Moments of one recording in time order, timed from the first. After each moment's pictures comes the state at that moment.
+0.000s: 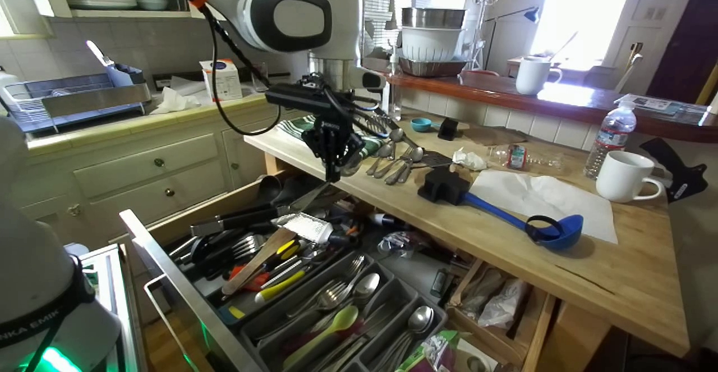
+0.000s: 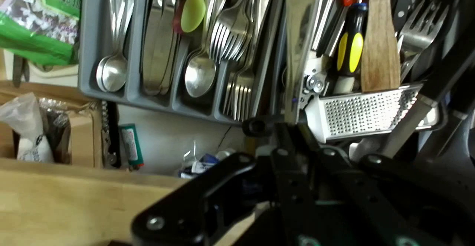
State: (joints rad) arm -0.10 -0.14 -0.11 -2.33 -0.10 2.15 -0.45
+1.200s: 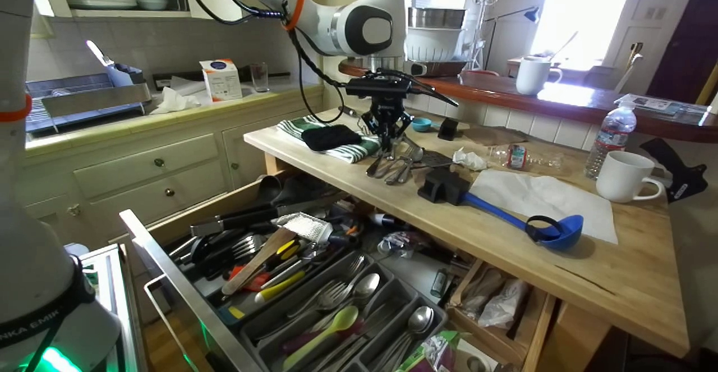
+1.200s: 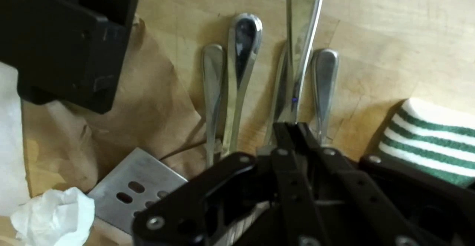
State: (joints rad) arm -0.05 0.40 0.00 -1.68 -0.10 2.11 -0.47
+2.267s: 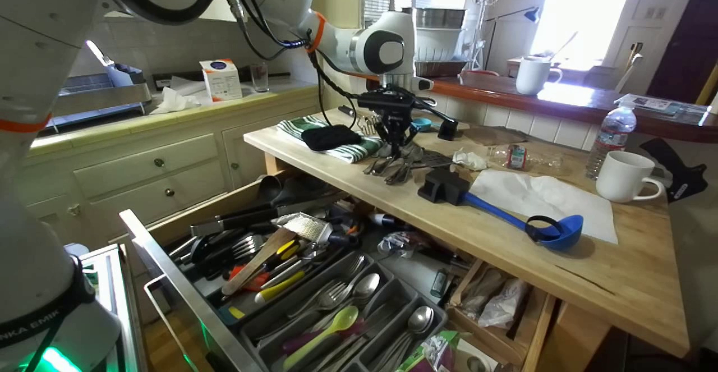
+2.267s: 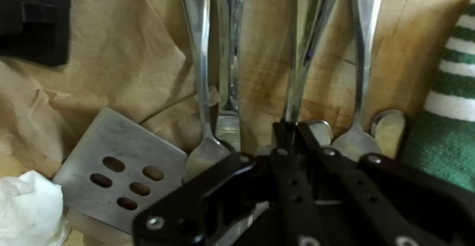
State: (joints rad) arm -0.02 0.62 0.01 -1.43 -0.11 2.08 -0.33
